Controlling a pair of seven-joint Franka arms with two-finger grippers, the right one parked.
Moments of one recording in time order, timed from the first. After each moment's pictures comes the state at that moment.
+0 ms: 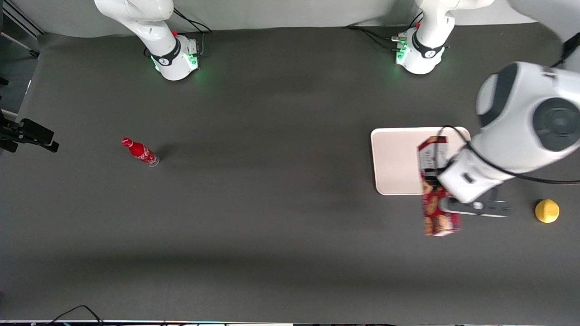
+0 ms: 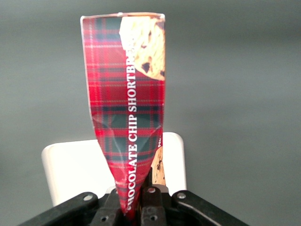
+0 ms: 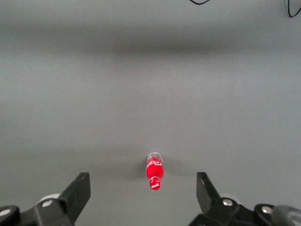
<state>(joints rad) -0.03 0.38 -0.24 -1.34 0.07 1.68 -0.18</state>
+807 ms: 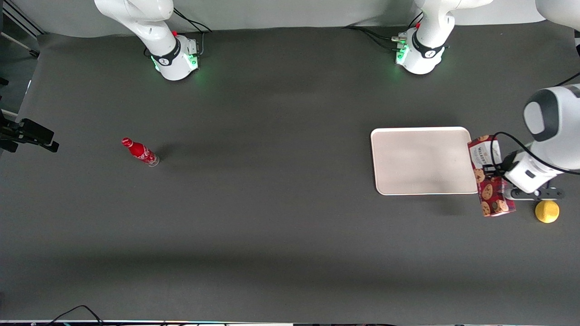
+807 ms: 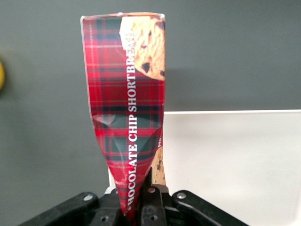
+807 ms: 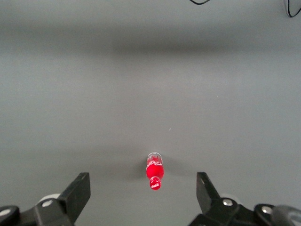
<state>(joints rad) 0.04 0.22 0.08 -1.99 0.00 2.13 0.11</state>
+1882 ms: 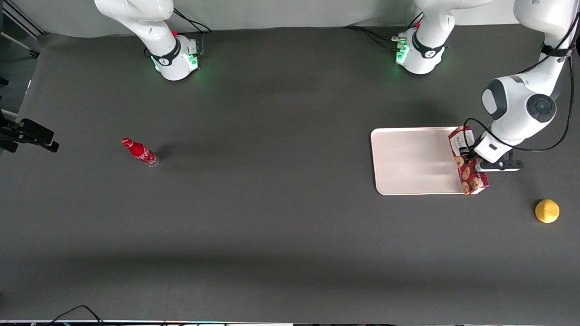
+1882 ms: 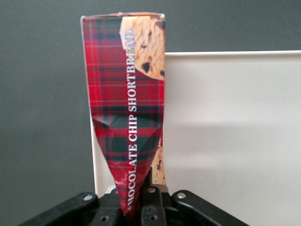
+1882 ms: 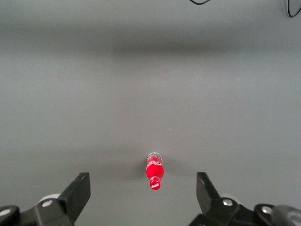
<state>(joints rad) 0.08 0.17 0.09 -2.47 -0.01 2.65 0.16</state>
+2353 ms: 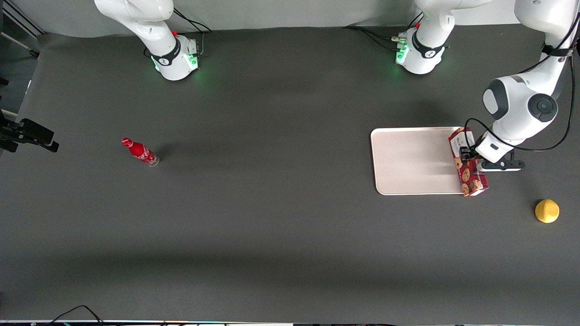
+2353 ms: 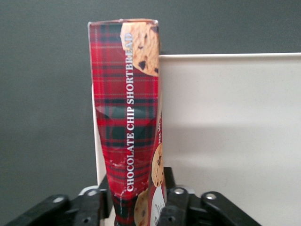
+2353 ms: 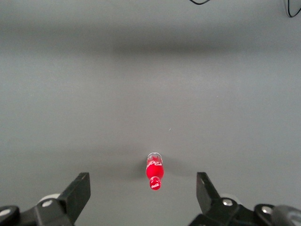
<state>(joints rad) 0.08 0.17 0.09 -2.46 -0.01 2.66 0.17</state>
